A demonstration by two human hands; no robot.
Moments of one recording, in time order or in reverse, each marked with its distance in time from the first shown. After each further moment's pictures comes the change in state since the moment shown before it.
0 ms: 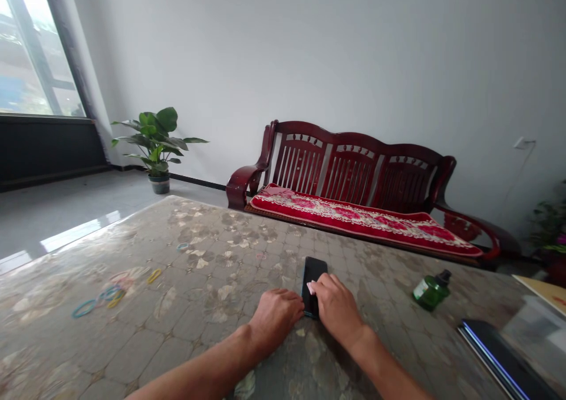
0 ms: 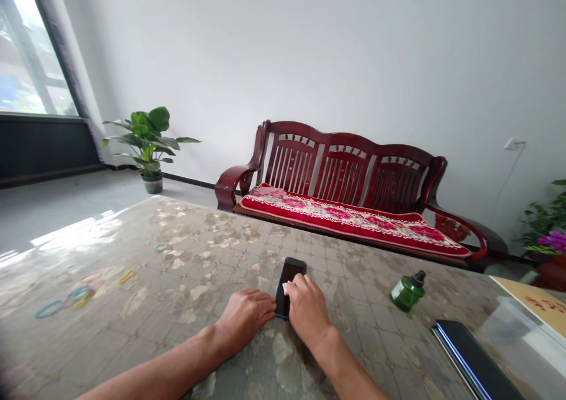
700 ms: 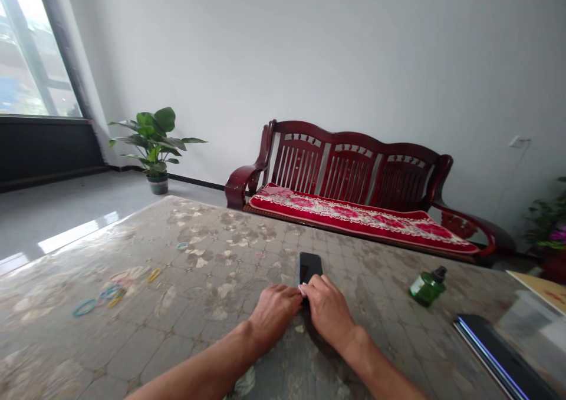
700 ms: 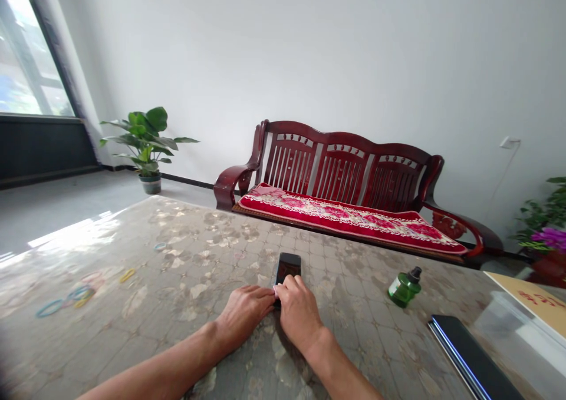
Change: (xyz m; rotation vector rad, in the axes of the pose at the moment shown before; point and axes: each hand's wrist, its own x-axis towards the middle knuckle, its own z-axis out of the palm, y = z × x) left_hand 0.003 0.004 -0.002 0.095 -0.014 -0.032; right_hand -0.003 -0.018 -0.006 0.086 -0.041 -0.047
